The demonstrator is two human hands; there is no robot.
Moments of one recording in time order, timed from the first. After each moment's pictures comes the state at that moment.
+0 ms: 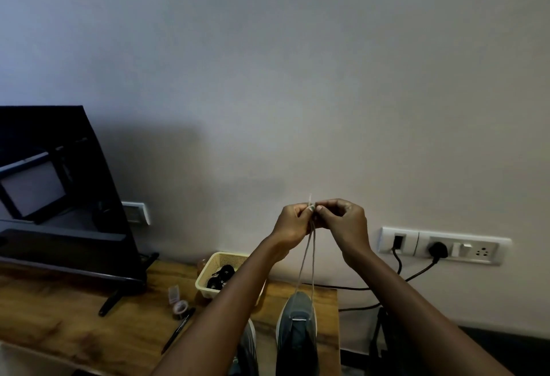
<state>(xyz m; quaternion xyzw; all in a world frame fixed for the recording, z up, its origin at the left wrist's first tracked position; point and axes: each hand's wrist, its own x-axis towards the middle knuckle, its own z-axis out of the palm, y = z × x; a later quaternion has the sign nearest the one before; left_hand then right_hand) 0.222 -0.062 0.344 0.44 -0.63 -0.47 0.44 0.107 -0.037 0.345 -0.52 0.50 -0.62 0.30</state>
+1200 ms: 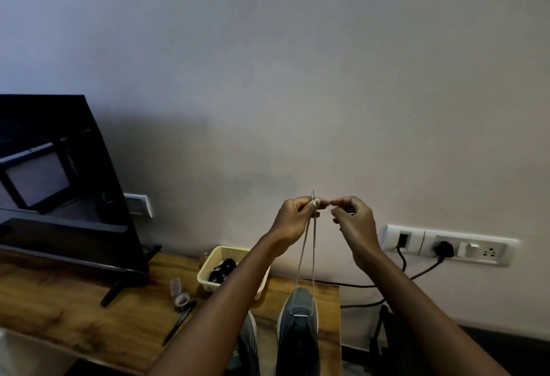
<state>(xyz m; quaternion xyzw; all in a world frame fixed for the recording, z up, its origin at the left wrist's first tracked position) 0.231 -0.054 0.352 0.41 -0.66 -0.43 0.45 0.100 -0.040 0.339 -0.50 0.54 -0.60 0.31</state>
